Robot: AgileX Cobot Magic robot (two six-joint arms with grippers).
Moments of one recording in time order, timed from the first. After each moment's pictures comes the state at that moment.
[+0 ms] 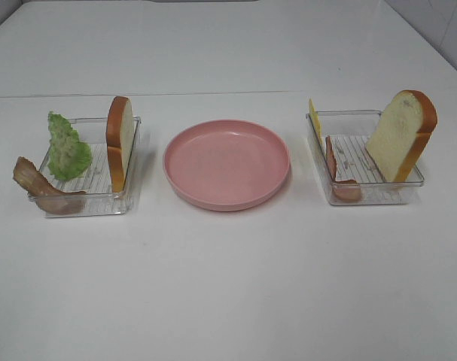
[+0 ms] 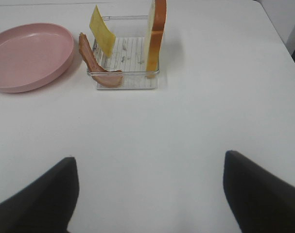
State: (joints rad) left arm 0.01 0.00 -0.50 -0.01 1.05 0.01; right arm -0.01 0.00 -0.50 0.03 1.07 -0.03
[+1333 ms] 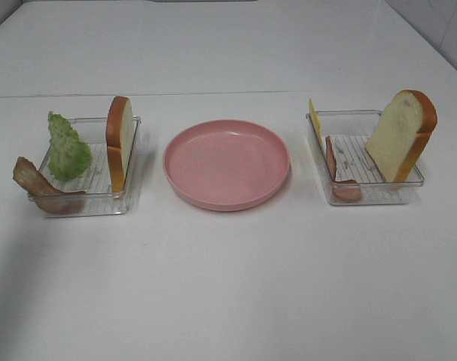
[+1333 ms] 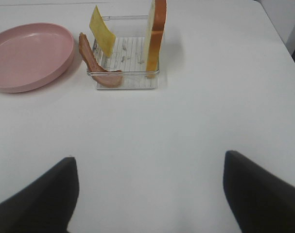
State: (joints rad) left arm 0.01 1.17 -1.13 -0.31 0.87 0.02; right arm -0.01 0.00 -0.50 0.03 1.07 -0.03
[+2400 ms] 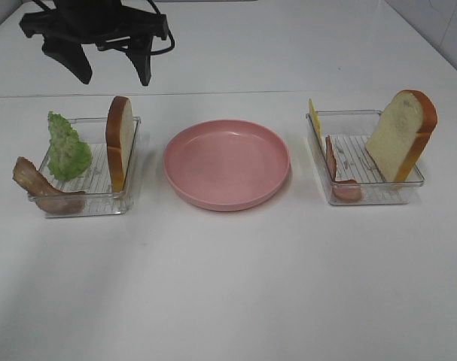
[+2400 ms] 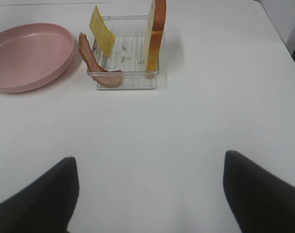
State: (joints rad) left arm -0.39 2.10 -1.97 0.03 1.21 -0.32; right arm -0.01 0.00 -0.50 0.03 1.07 -0.03
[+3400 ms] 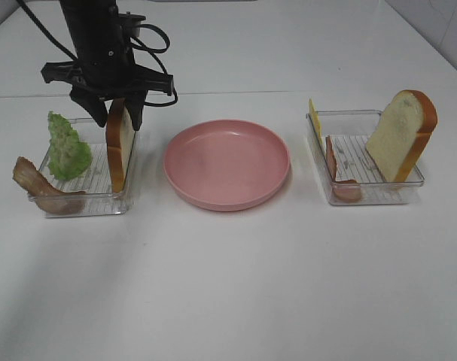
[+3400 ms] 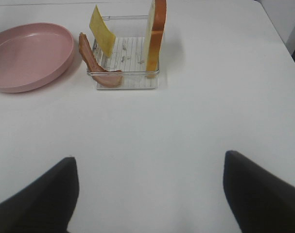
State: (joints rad) left arm -0.39 2.24 -1.97 0.08 1.20 -0.34; right arm -0.01 0.00 -0.50 0.03 1.07 -0.03
